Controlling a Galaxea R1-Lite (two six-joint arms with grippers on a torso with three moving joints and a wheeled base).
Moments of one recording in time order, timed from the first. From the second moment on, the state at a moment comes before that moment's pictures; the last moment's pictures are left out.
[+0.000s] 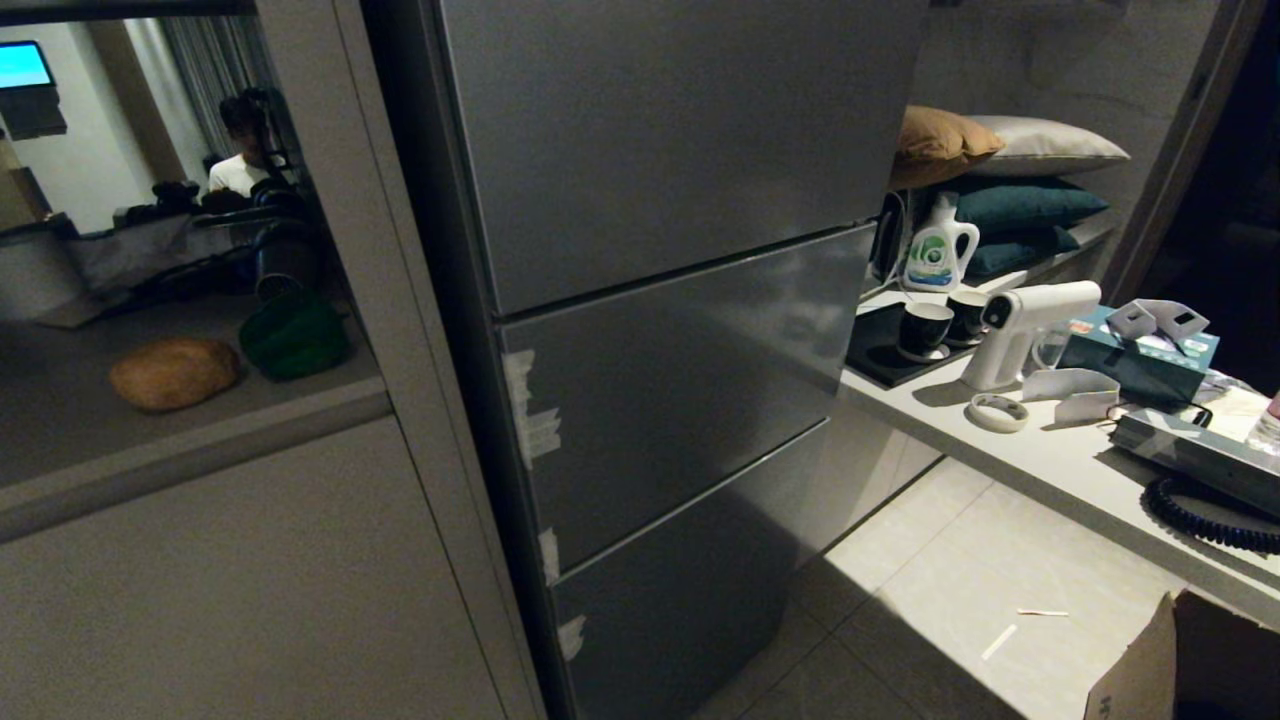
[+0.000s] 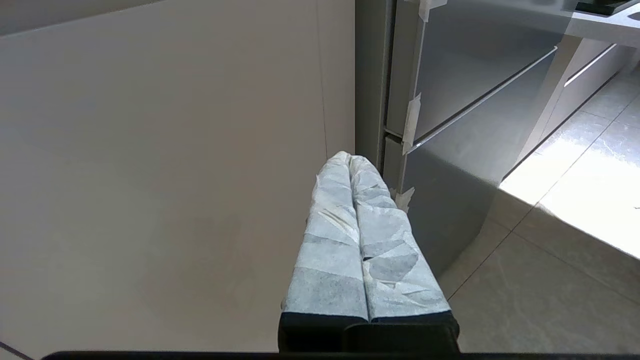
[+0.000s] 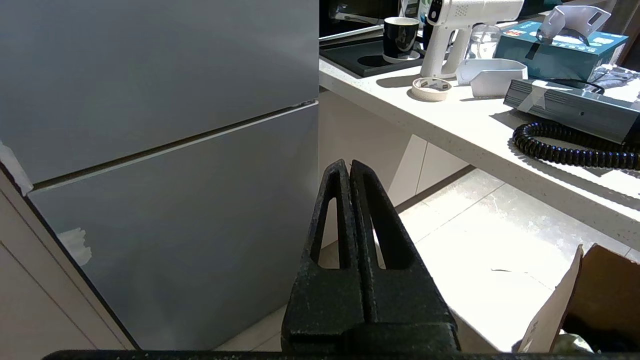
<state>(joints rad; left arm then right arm) 0.00 0.00 0.00 0.00 -0.01 0.06 0.00 0.00 0.00 -0.08 -0.01 0.02</state>
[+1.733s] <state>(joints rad) -0.30 1.42 -0.47 -0.72 0.03 -0.12 0.00 0.00 0.00 -0.08 -0.01 0.02</state>
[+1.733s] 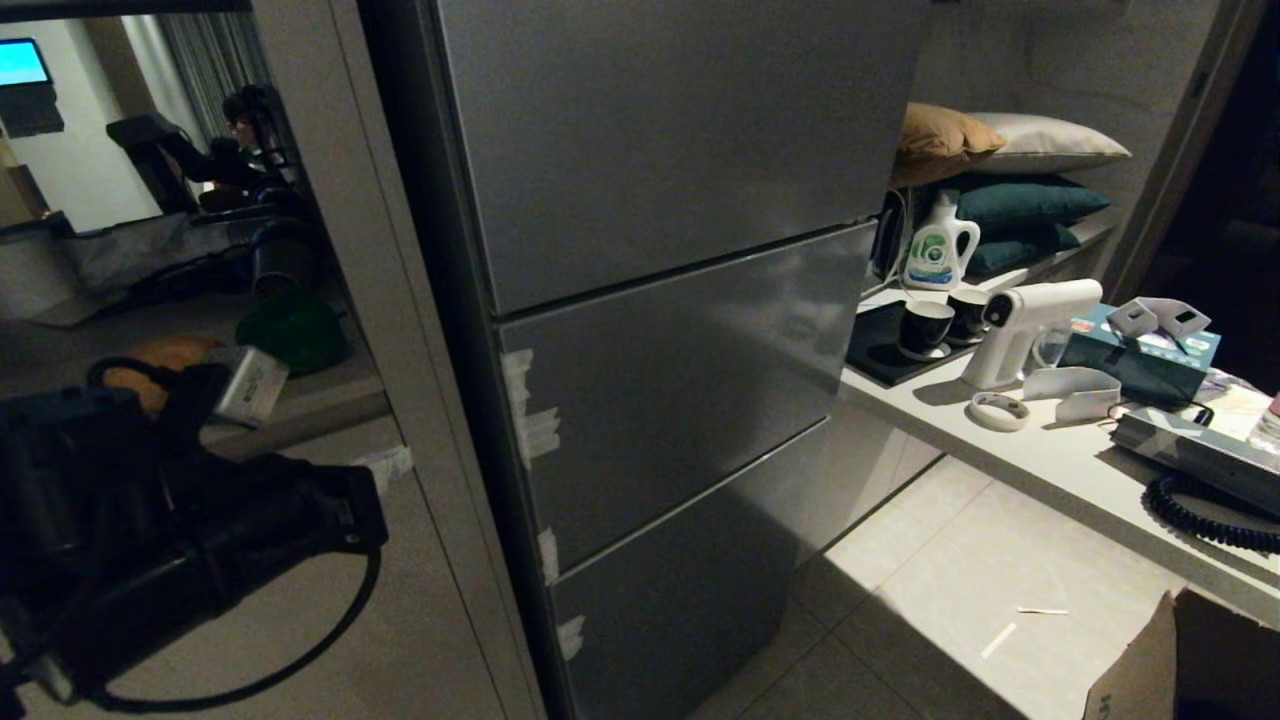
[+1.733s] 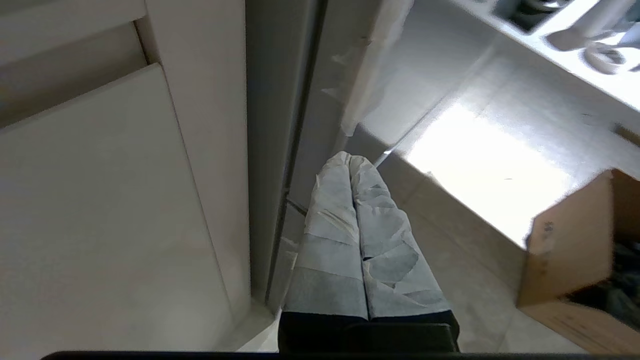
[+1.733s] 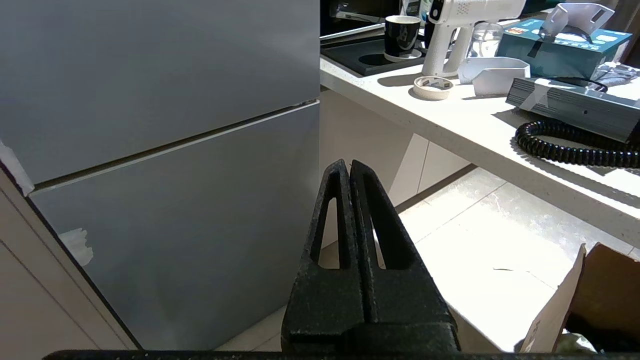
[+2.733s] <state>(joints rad) -0.45 1.64 -0.69 -0.72 0.25 -0.16 0.00 0.00 0.00 -0.08 -0.01 0.03</state>
